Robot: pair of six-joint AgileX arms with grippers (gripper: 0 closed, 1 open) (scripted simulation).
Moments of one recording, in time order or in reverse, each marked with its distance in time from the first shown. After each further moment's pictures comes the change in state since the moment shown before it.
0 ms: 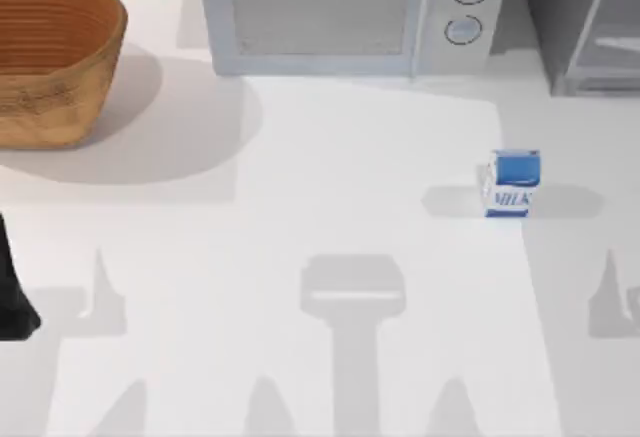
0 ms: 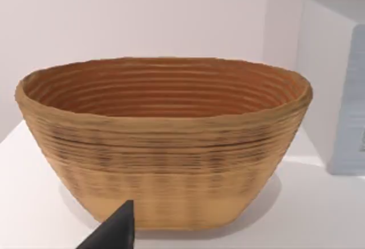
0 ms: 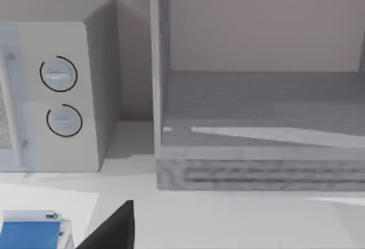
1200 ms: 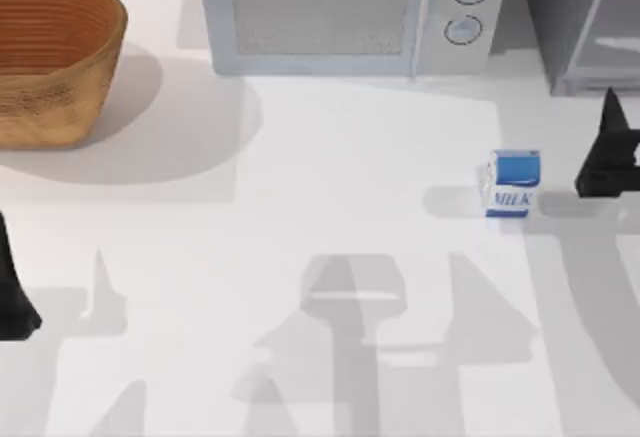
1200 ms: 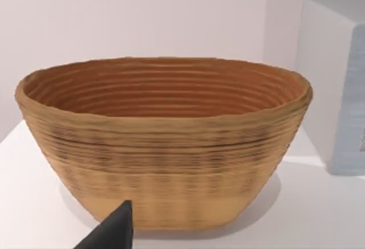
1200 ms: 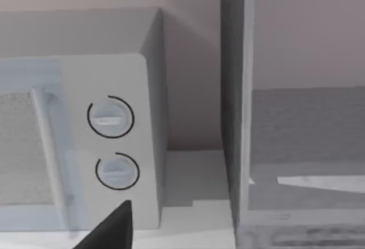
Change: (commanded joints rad) left arm 0.000 0.000 0.000 0.000 0.000 0.000; right arm 0.335 1.232 0.265 0.932 0.327 0.068
